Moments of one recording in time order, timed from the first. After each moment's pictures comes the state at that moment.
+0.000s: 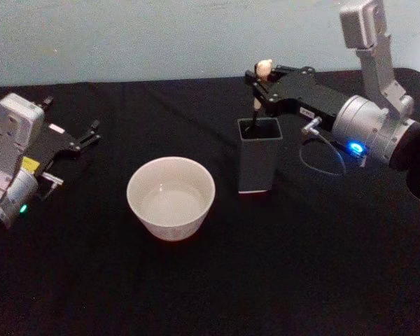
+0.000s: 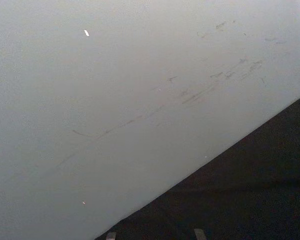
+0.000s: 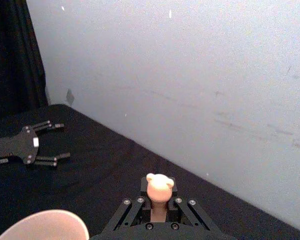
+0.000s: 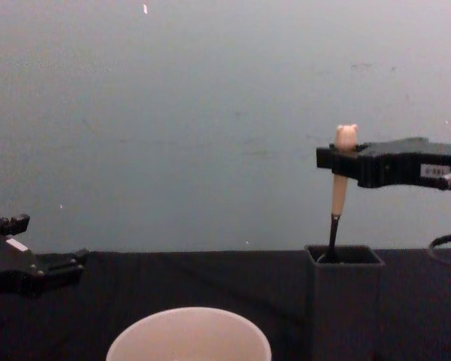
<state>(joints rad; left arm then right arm) -0.20 0.60 0.45 -1.41 -0.25 -0.12 0.03 0.32 0.46 -0.40 -1.63 0.45 0.24 0.36</state>
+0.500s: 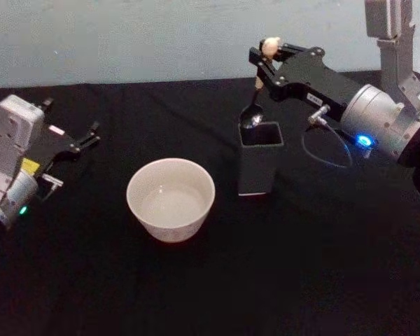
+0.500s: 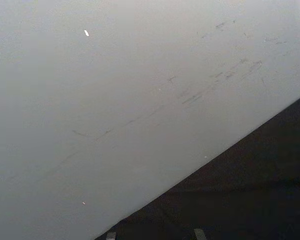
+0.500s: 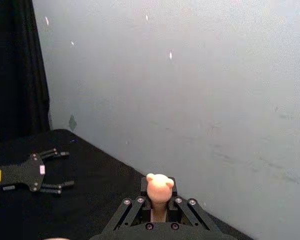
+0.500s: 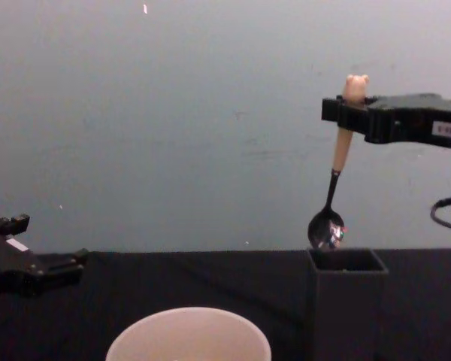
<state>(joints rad) -0.20 0.60 0.45 -1.41 -0.25 -0.12 0.03 0.29 0.46 -0.36 -1.69 0.46 0.17 0.36</state>
